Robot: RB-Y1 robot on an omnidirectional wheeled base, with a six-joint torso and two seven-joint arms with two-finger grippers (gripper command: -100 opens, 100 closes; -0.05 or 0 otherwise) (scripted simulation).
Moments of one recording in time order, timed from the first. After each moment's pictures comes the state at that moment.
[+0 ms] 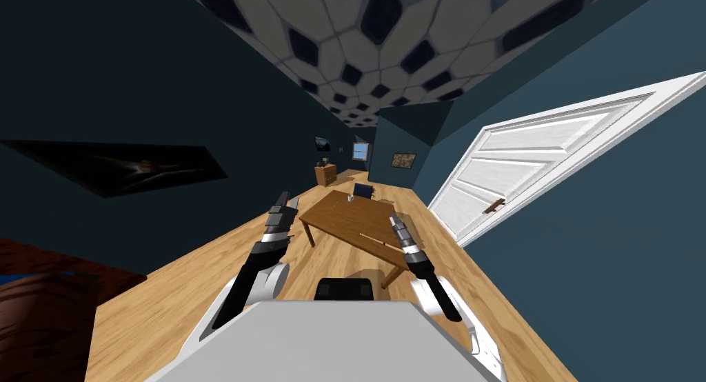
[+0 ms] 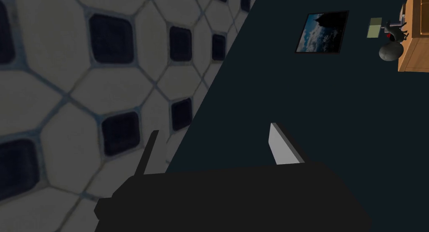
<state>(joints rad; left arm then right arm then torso) 0.51 0.00 -0.02 -2.32 -0.08 -0.36 0.00 0.51 -0.39 0.03 -2.04 0.06 -0.41 0.01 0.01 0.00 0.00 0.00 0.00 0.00</state>
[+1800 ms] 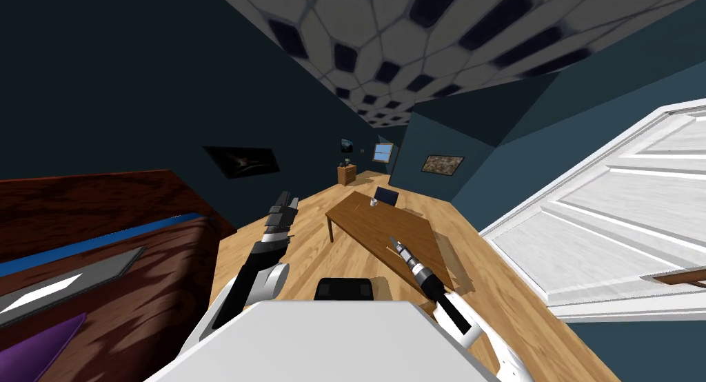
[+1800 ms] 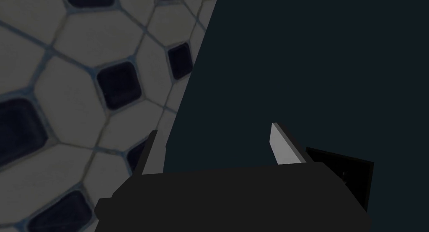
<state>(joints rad) 0.51 0.00 -0.02 -2.32 -0.08 -0.36 0.00 0.51 -0.65 0.13 -1.64 0.17 -0.37 0.12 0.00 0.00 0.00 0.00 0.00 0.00</state>
